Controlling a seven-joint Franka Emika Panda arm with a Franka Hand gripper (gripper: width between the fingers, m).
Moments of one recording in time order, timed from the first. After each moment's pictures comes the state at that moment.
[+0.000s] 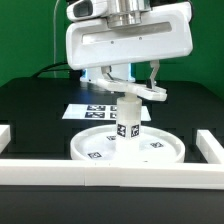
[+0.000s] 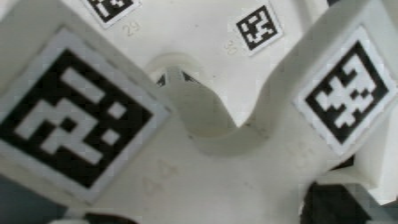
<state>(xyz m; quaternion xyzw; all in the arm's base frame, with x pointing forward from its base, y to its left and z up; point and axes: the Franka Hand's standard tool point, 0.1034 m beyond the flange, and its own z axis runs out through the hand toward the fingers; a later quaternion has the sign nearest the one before) 0.560 0.007 0.111 -0.99 0.10 -0.06 0.08</state>
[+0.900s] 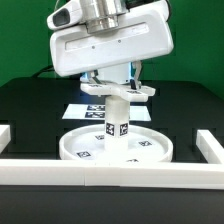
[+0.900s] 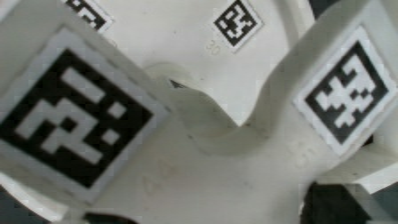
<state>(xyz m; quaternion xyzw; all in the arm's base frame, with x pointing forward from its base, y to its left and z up) 0.553 -0.017 0.105 -0.98 0.16 -0.06 0.12</state>
